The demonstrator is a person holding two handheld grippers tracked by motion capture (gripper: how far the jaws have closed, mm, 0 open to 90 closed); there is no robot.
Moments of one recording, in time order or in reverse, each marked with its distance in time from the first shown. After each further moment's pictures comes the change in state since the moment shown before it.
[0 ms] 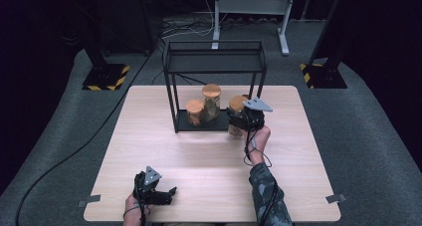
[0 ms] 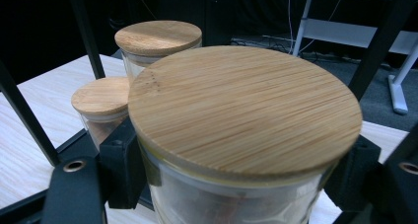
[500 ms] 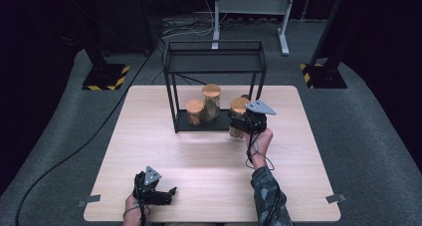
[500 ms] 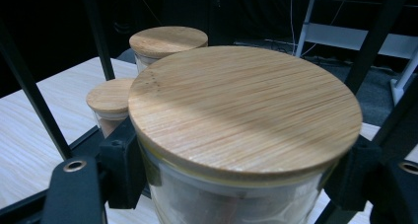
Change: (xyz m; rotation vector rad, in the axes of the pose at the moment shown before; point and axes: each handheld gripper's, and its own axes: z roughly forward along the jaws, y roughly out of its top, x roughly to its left) left arm 0.000 0.000 0.000 0.000 0.000 0.000; right arm 0.002 0.000 -0.016 -0.015 0.011 -0.004
